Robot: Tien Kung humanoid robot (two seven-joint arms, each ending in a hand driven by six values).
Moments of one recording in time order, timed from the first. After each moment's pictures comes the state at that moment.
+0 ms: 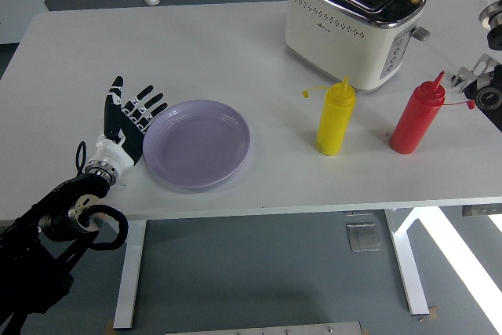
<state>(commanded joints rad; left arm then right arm) -0.47 0.23 -0.88 -1.06 0.26 0.12 -0.17 0.76 -0.49 1.00 1.50 -1.61 -0.43 -0.36</state>
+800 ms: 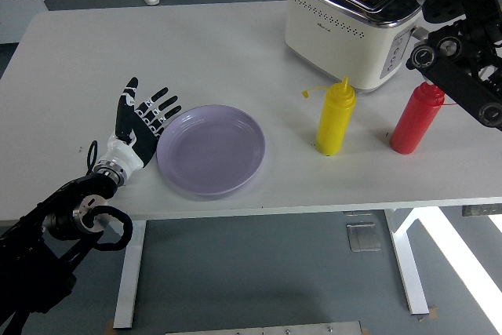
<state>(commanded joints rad) -0.47 0.23 -0.89 -1.10 0.23 0.11 -0.14 1.04 -0.34 0.77 1.17 -1.46 -0.47 -0.36</state>
